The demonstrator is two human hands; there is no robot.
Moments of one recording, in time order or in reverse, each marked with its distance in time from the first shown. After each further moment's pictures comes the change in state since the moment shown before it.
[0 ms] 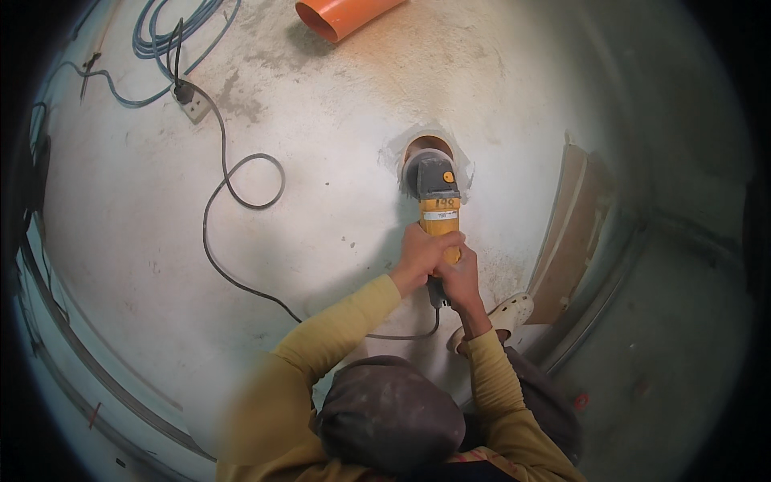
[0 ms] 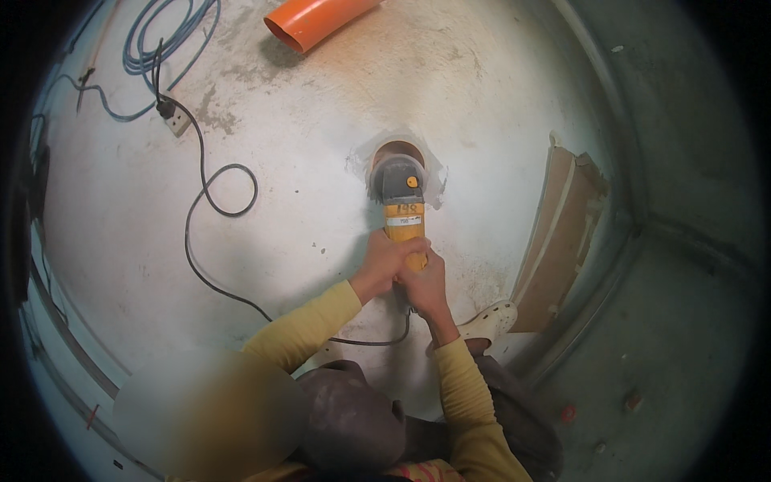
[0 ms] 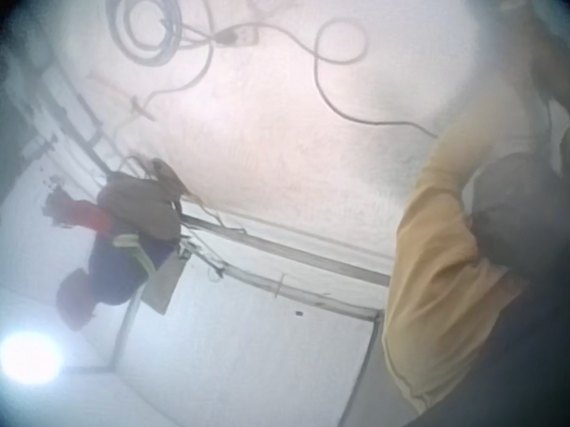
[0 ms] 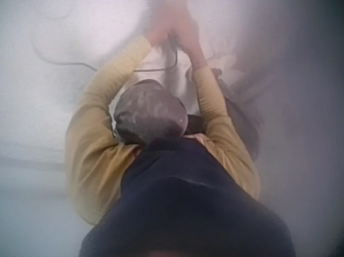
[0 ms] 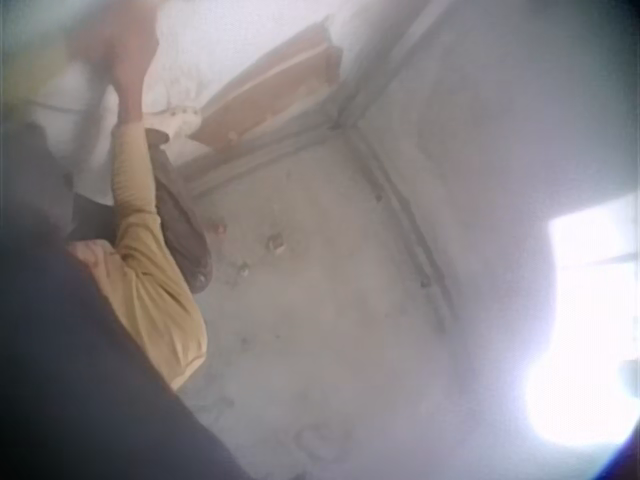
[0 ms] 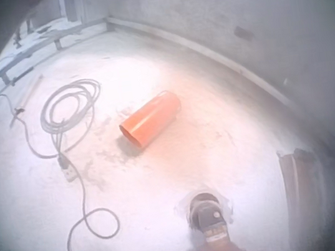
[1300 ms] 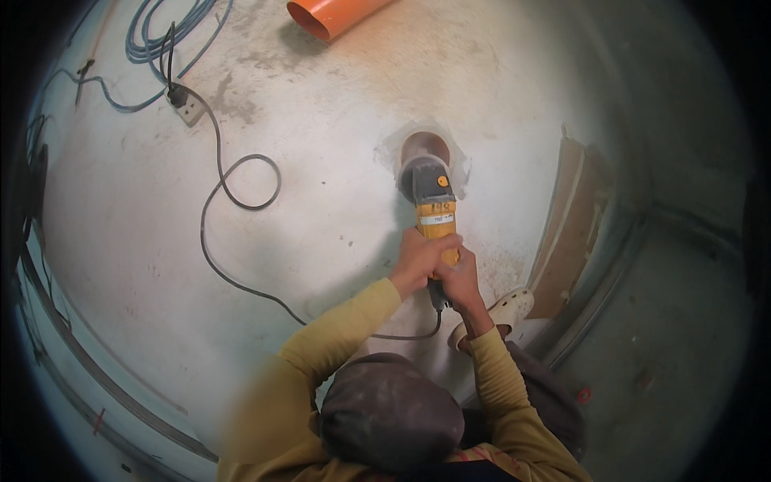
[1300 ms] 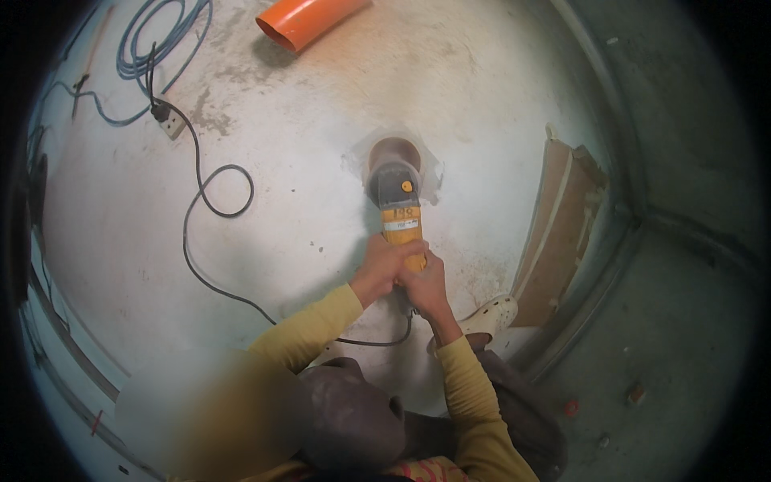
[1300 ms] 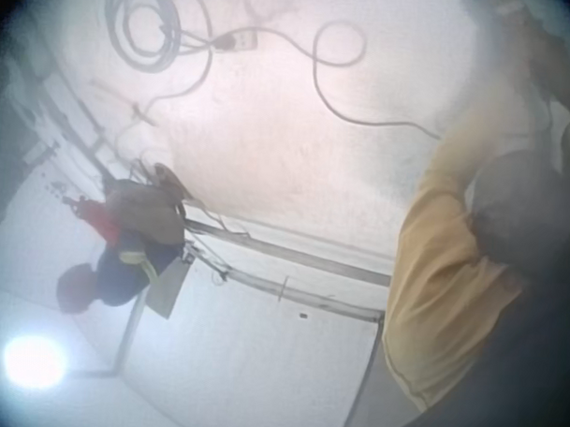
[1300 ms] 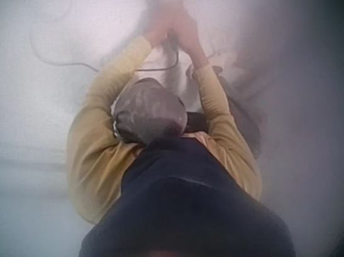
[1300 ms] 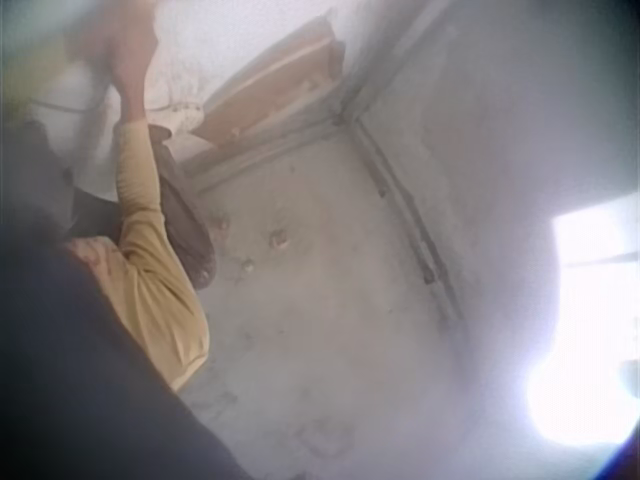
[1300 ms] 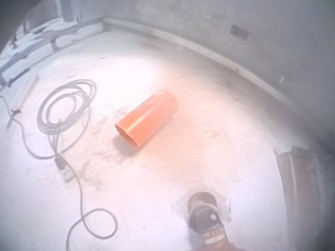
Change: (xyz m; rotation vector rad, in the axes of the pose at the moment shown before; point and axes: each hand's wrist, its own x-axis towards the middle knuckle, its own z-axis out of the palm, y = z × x) left_hand -0.013 -0.001 0.001 -0.060 -0.011 -0.096; right_hand -0.007 0.005 -0.005 0.039 -0.026 0.123
